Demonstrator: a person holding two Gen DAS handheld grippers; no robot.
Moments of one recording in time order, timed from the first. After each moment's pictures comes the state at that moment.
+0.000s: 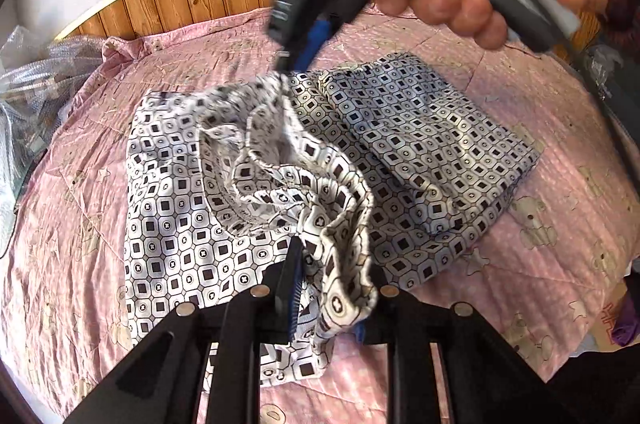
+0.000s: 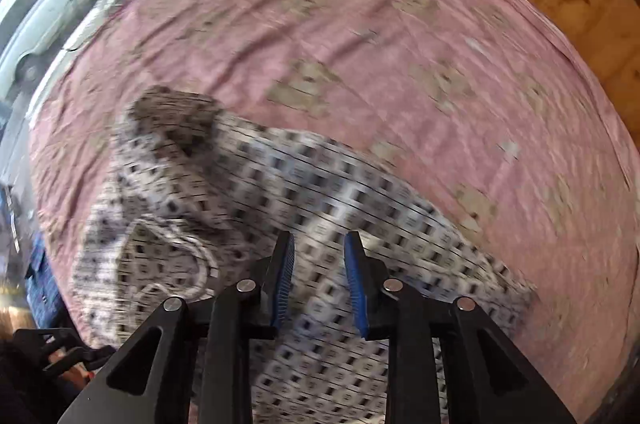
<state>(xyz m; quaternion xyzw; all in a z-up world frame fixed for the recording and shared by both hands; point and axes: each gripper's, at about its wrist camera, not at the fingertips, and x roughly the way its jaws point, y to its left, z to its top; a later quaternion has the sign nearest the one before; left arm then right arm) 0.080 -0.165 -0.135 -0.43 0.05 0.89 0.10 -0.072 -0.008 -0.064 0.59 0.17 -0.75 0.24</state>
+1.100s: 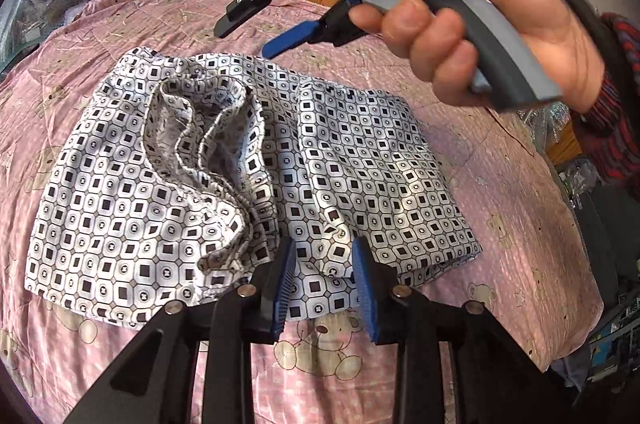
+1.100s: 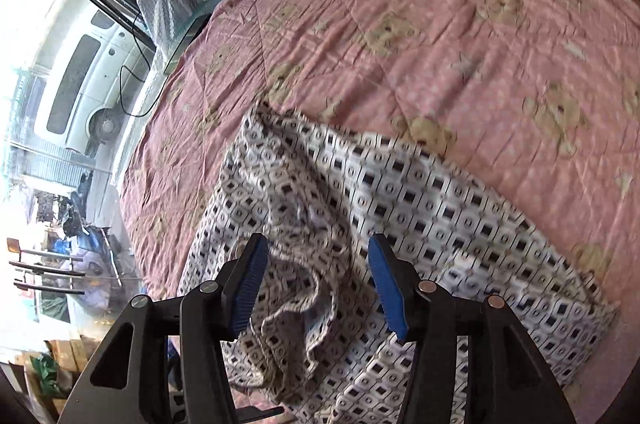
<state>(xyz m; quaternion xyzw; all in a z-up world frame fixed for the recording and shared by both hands) 0.045 -0.190 -0.136 -0.44 -0.14 0.88 0.10 -0.111 -0.107 -0.092 0.64 0.00 -0.67 0.38</state>
